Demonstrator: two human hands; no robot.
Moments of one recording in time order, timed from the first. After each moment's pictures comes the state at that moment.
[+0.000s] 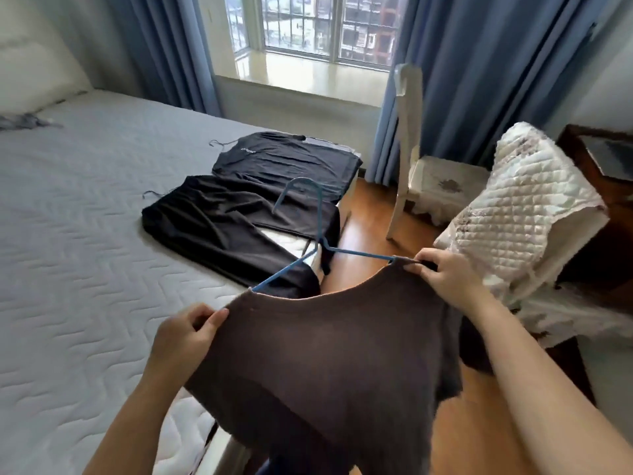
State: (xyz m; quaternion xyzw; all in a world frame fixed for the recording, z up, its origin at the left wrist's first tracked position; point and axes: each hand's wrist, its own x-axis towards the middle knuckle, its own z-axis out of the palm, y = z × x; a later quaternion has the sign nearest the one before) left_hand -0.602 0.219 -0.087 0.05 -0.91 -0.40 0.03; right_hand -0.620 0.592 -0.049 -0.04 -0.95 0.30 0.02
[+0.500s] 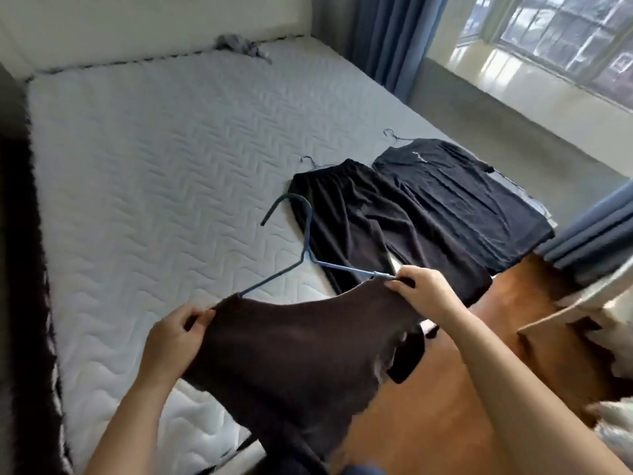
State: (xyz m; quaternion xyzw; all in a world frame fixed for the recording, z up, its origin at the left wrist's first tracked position) left_hand -0.649 0.052 -0.154 0.40 -0.82 -0.39 0.11; right_hand -0.883 0.340 -0.118 0.22 -0.93 0.23 -0.16
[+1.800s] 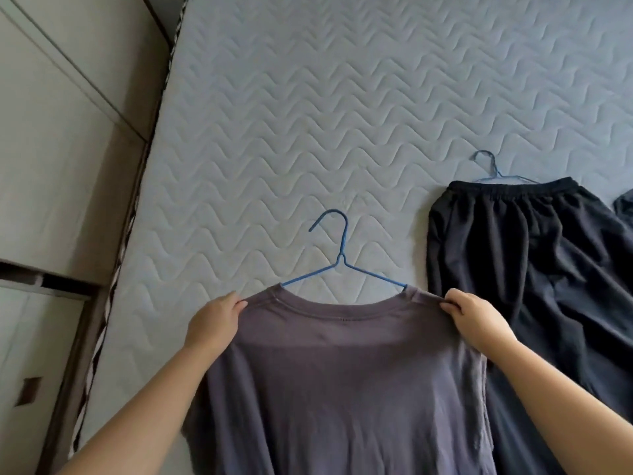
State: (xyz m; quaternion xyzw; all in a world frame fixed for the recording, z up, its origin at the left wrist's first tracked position) left_hand -0.795 -0.139 -0.352 0.55 -0.81 -0.19 -0.06; right_hand -1.129 0.081 -0.362 0.35 -0.88 0.08 -0.32
